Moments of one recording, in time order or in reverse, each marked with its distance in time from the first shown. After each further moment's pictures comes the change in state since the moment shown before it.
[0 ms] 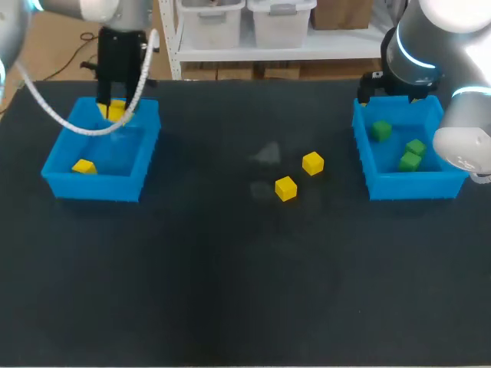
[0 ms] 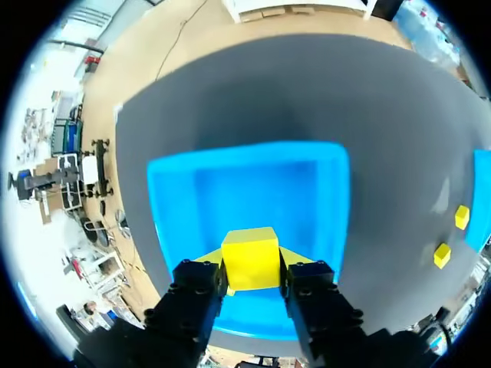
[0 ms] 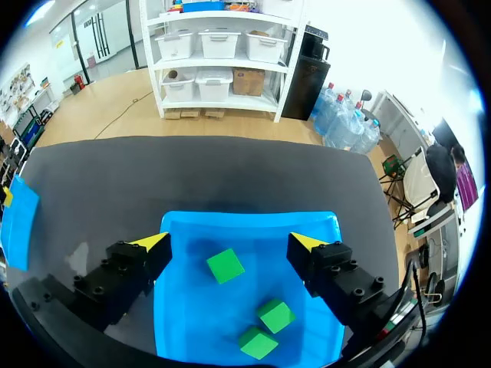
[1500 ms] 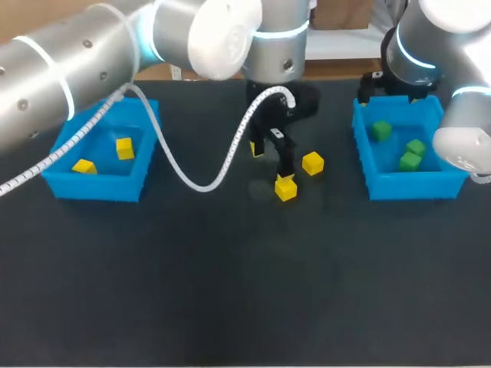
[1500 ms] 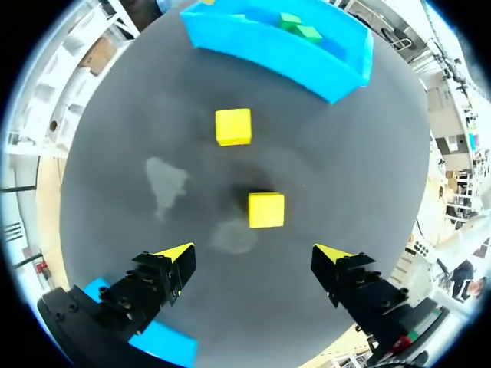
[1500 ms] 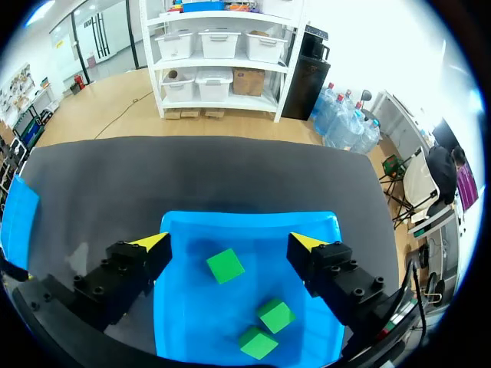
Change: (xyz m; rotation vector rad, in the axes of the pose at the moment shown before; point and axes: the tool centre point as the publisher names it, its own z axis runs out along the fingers) left arm 0.086 -0.309 -0.038 0.165 -0.187 0.979; right arm 0.000 0.000 0.000 0.000 0.000 0.000
